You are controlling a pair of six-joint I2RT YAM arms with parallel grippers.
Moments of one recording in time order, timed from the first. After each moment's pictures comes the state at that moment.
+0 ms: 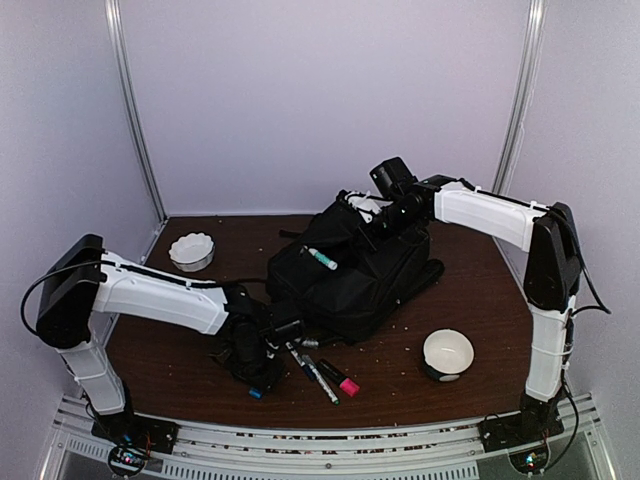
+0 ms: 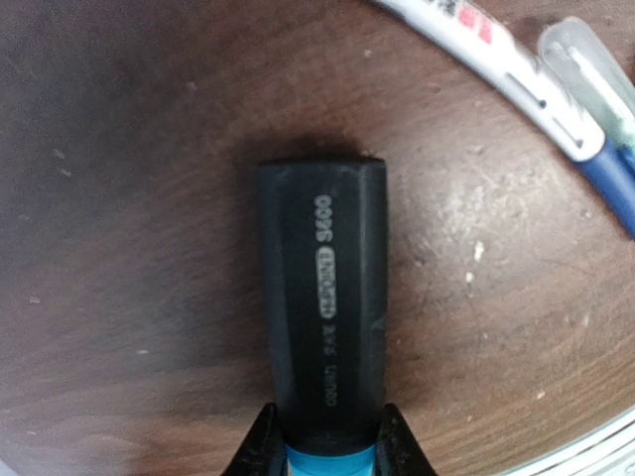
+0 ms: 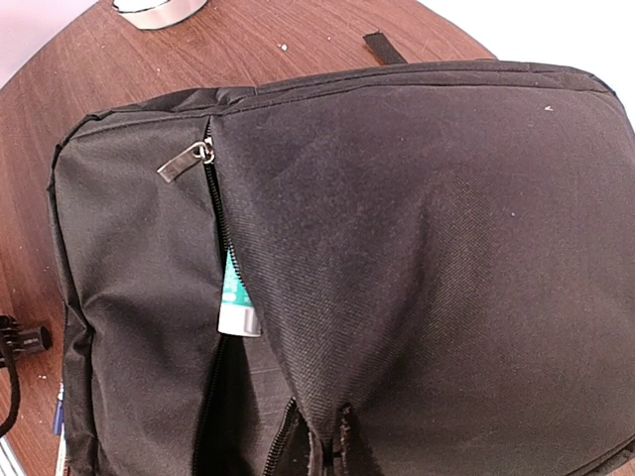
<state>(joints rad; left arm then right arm) -1.11 1.76 1.06 -0.83 -0.03 -0.69 0.61 2.00 1.78 -0.66 -0.20 -0.18</state>
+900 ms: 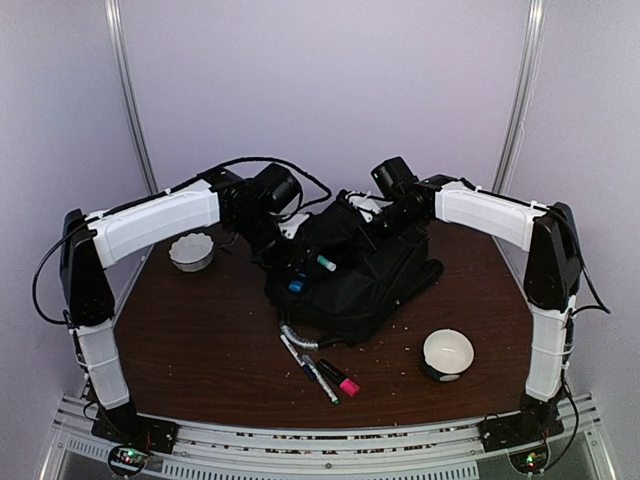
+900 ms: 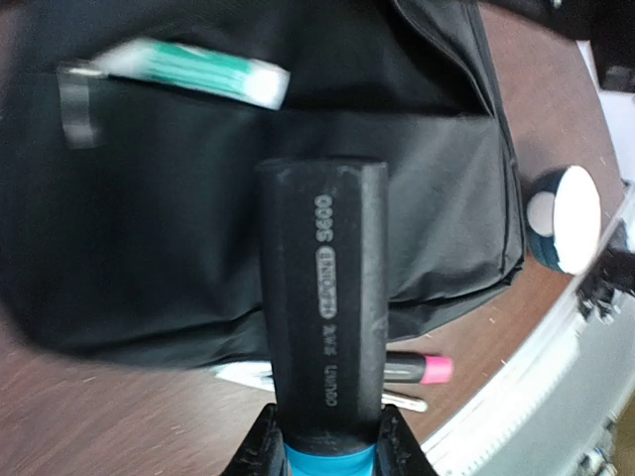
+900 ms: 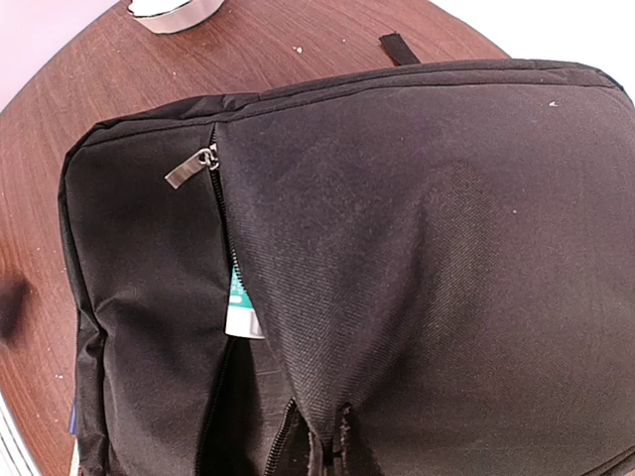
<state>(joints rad) -0.80 1.89 1.79 -1.01 0.22 -0.34 0.60 2.00 1.78 -0.67 -0.25 -0.17</state>
